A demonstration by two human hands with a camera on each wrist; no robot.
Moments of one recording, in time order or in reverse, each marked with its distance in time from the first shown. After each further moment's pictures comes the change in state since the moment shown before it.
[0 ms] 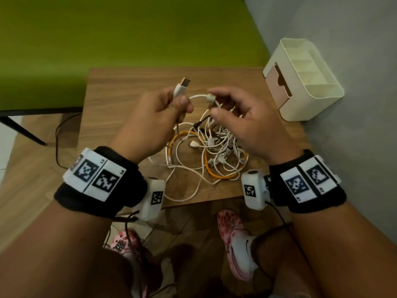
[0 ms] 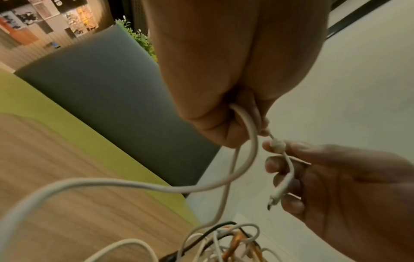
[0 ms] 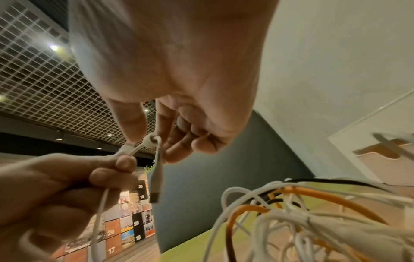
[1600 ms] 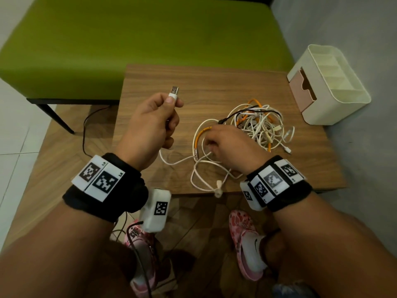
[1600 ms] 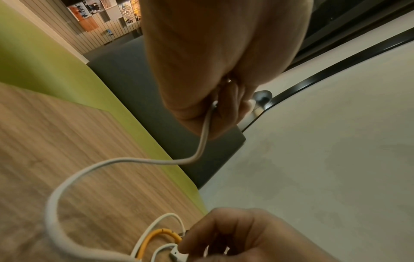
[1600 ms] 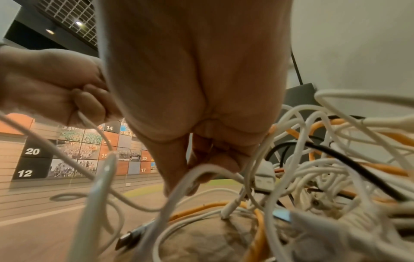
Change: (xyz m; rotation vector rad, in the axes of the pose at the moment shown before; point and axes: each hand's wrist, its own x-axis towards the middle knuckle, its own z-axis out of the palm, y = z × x) left_hand -0.055 -0.009 -0.035 -0.378 0.212 -0.186; right_hand 0.000 0.028 0.084 -0.628 -0.472 -0.073
